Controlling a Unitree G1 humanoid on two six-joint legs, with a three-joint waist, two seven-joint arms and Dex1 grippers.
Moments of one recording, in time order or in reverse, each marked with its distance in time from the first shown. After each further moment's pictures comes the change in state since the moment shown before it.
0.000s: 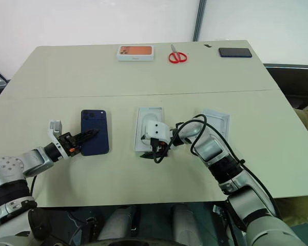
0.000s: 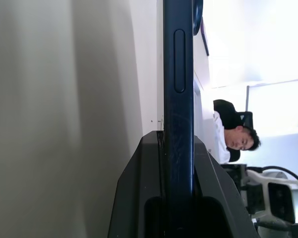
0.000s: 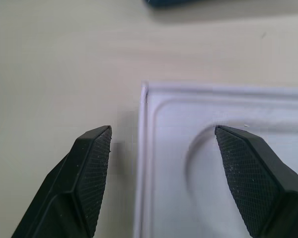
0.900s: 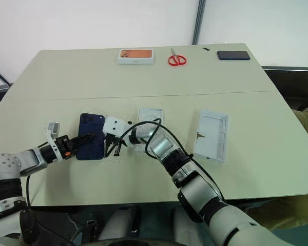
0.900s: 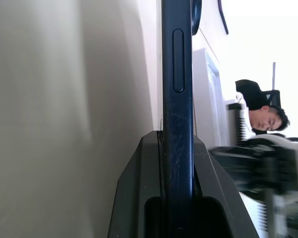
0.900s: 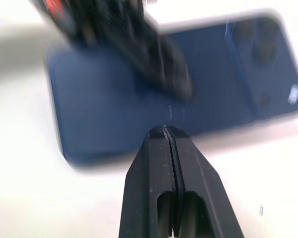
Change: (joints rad) left arm 0.017 0.103 -0.079 0.072 0.112 -0.024 -0.142; right arm -0.189 0.527 -0.069 0.433 -0.040 -0.103 -0.262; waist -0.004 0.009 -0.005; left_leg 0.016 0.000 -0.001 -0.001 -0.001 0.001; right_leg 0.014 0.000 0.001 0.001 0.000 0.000
